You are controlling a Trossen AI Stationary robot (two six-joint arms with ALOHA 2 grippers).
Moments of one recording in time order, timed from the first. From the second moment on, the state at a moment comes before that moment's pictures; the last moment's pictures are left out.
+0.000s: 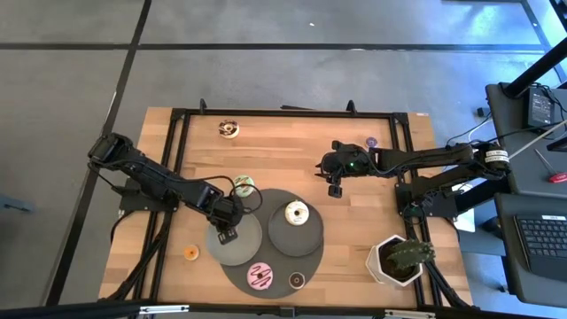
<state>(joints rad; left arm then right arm) -0.34 1.43 0.77 -0.63 0.05 -0.88 -0.13 1.28 0.68 -0.07 0.08 -0.14</state>
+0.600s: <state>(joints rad) -0.38 1.40 0.81 -0.79 0.13 -0.98 -0.13 1.28 0.68 -0.07 0.08 -0.14</state>
